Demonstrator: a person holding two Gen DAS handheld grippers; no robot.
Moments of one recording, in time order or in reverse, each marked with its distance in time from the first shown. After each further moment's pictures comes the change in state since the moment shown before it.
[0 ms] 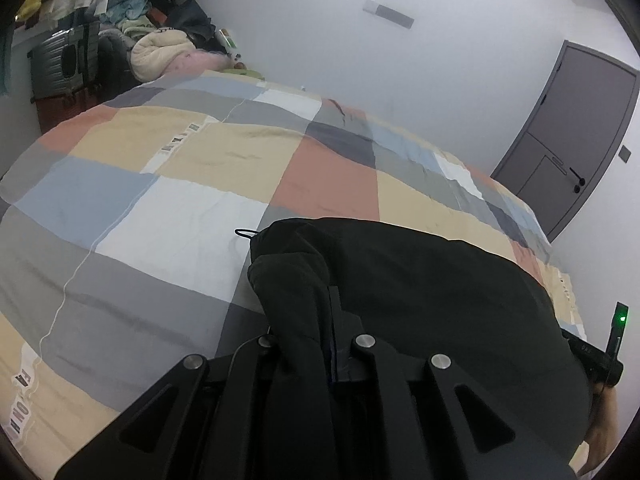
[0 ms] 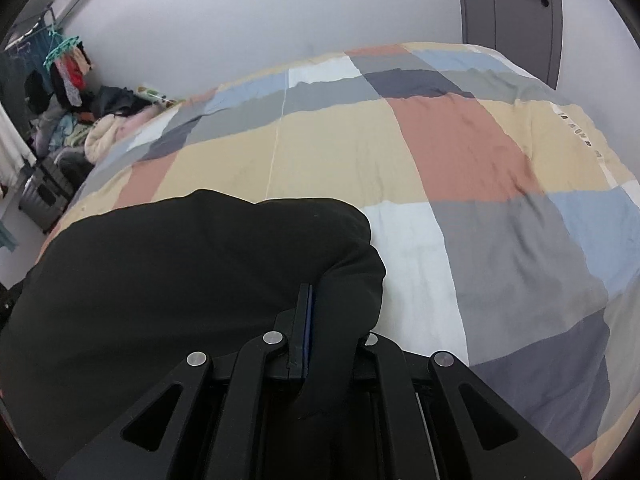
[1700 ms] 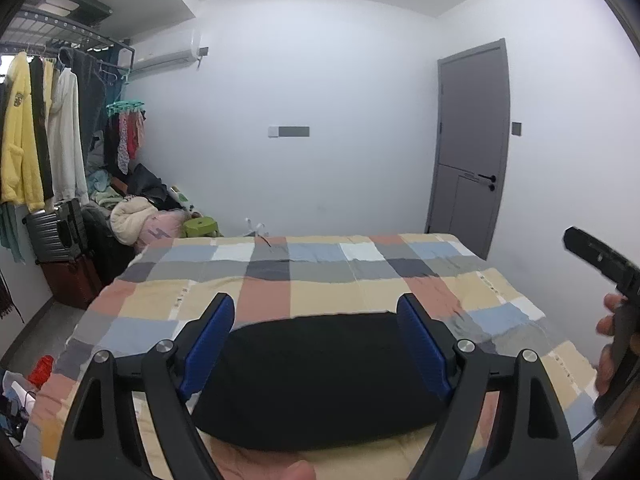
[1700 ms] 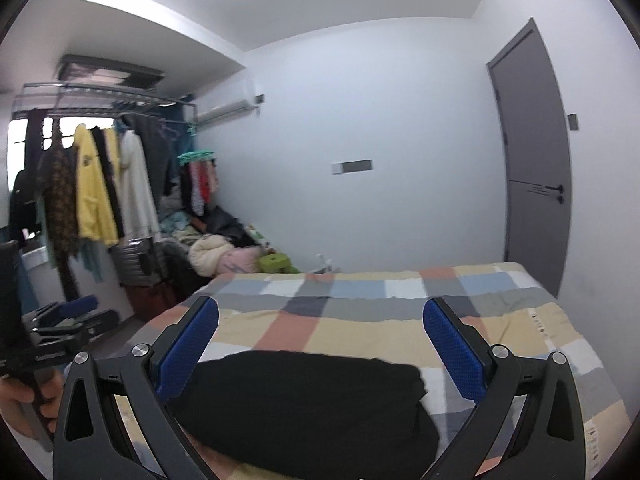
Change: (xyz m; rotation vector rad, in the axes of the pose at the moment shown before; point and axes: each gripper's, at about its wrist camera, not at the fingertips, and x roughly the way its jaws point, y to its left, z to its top) left arm -0.410 -0.210 -0.074 0.375 -0.382 -0.050; right arm -0.431 0.146 -0.063 -0.239 -0.636 0.208
